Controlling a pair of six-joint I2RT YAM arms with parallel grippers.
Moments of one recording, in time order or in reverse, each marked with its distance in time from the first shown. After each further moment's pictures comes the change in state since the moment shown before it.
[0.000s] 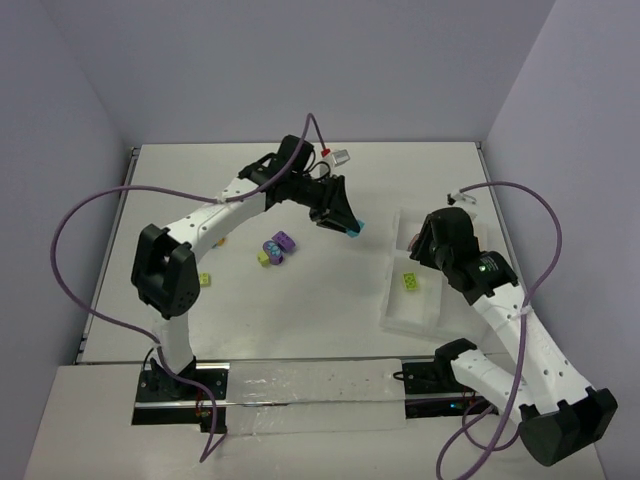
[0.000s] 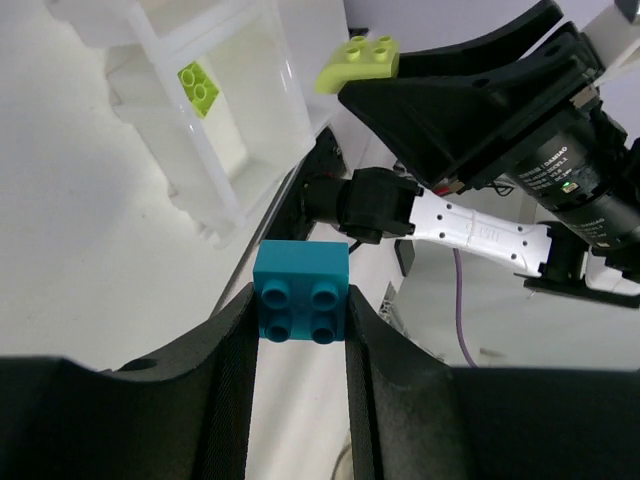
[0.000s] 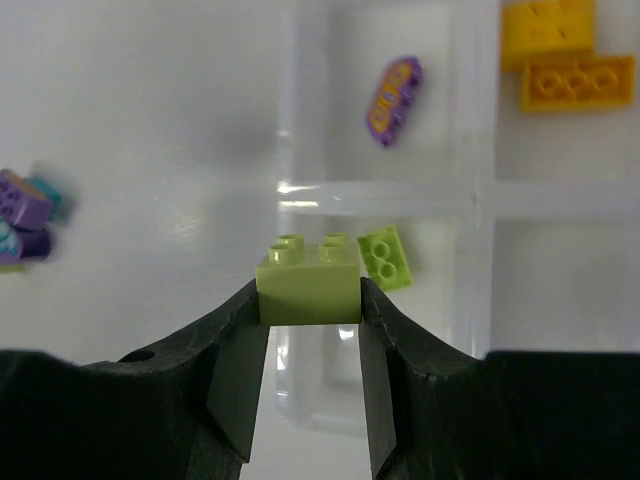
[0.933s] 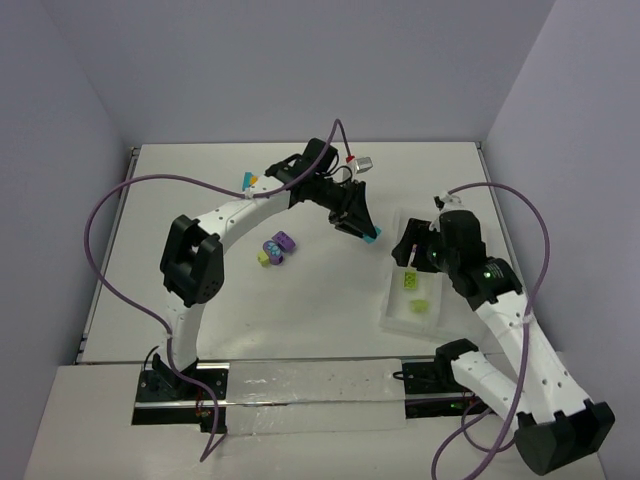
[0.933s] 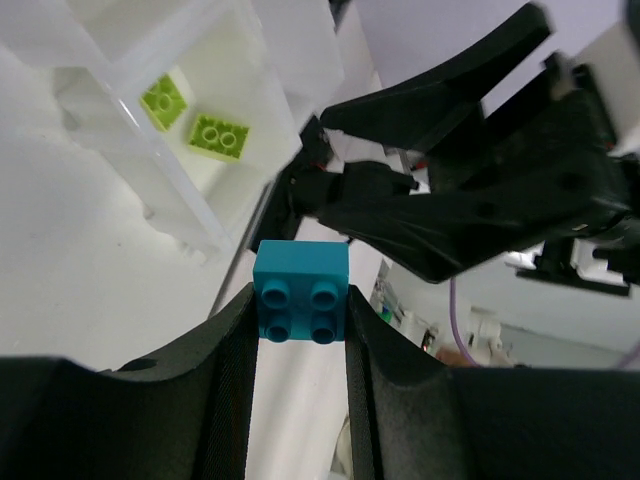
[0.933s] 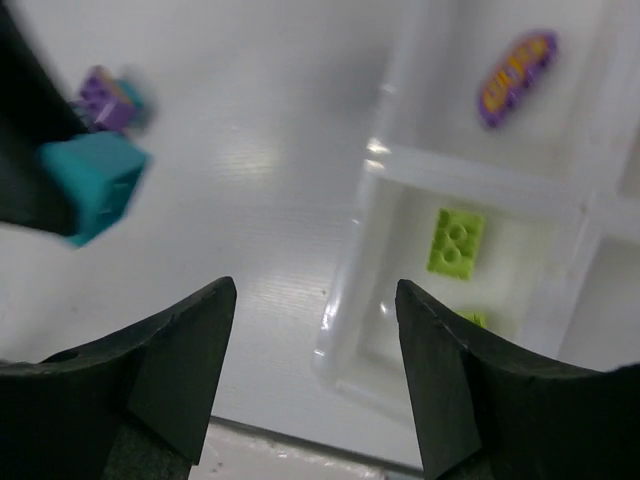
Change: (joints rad) left arm -0.070 0.200 0.191 -0.029 0.065 0.014; right arm -0.078 -0.025 -0.039 0.018 -0.301 -0.094
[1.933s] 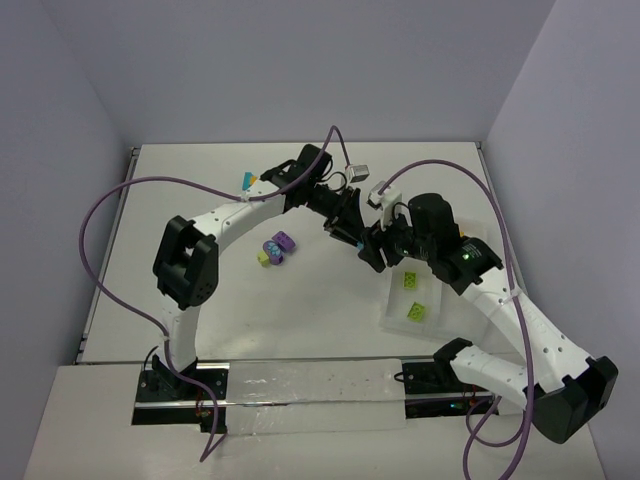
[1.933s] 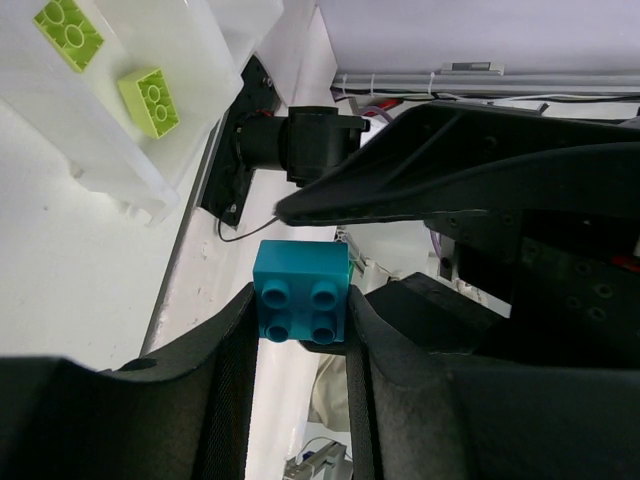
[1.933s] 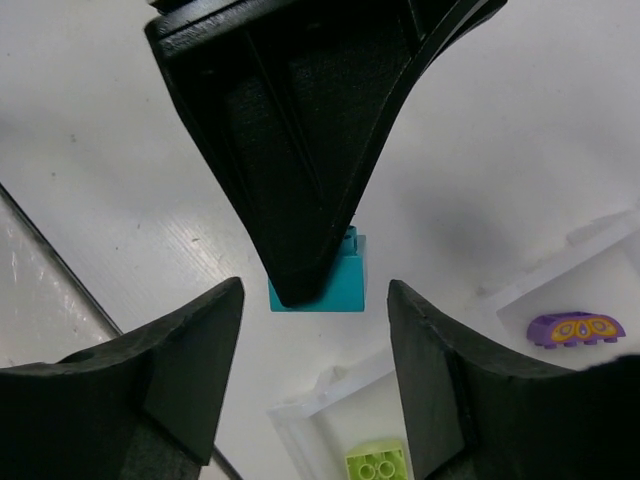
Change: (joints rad) left arm 0.013 -0.046 -0.111 0.039 0.180 0.002; right arm 0.231 0.144 0.136 0.134 -0.254 -0.577
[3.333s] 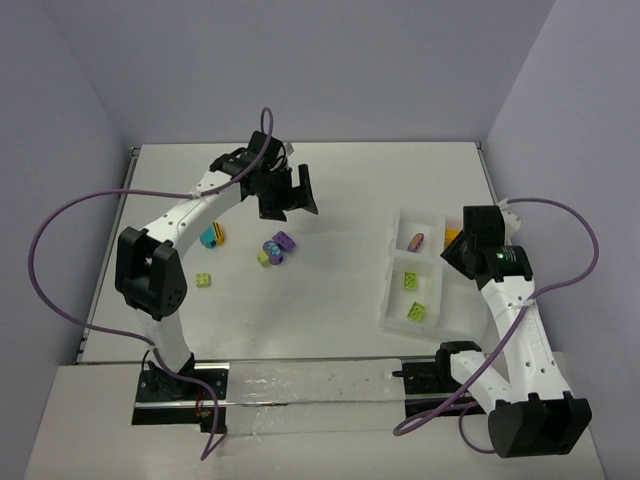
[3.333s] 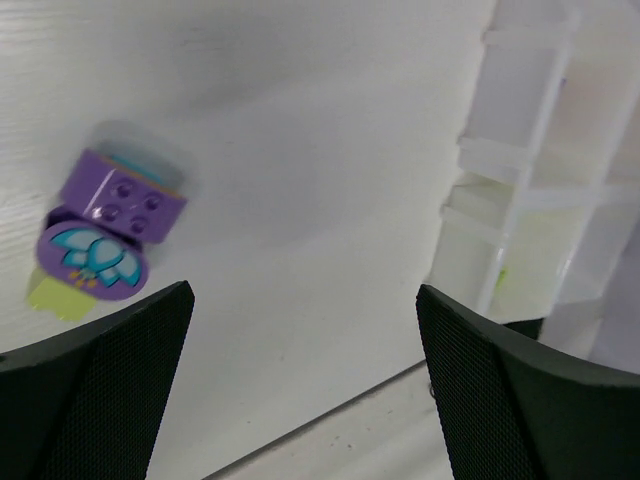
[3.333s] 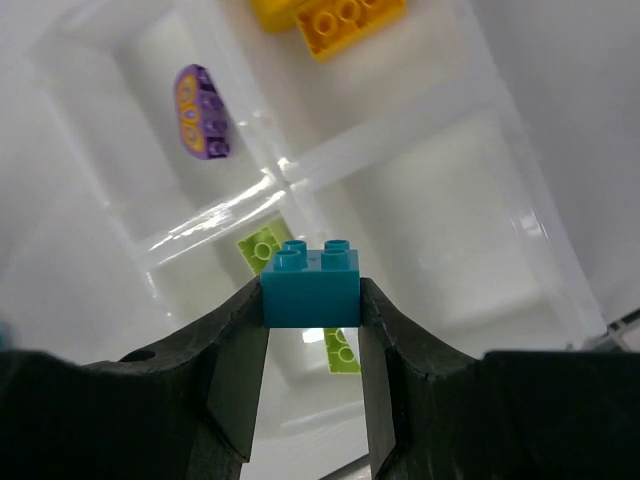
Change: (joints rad) left arm 0.189 -0.184 -0.084 -0.246 -0.849 0.042; right arm -0.509 -0.064 -0.048 -0.337 0.532 0.776
